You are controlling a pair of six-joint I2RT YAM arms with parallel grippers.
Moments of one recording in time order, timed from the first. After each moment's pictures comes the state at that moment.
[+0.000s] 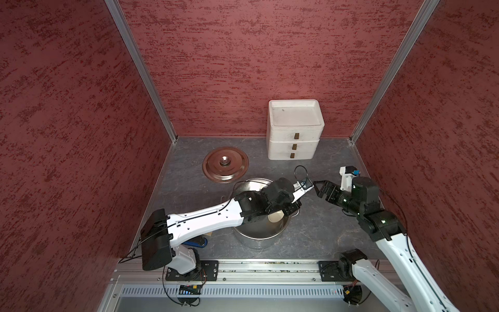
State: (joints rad) left arm -1.18 1.49 1.25 -0.31 -0.15 0.10; right arm 0.26 0.74 0.80 -0.62 -0.18 0.63
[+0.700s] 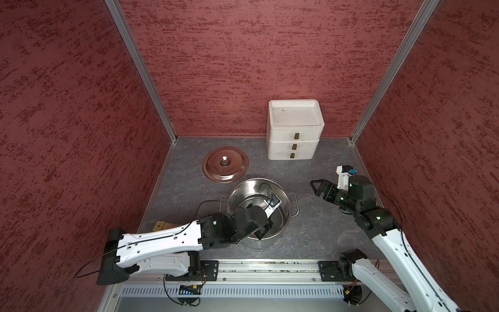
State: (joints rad) left arm -1.27 1.03 0.93 -0.57 -0.41 -0.23; right arm 0.26 0.76 0.78 -0.56 -0.21 0.64
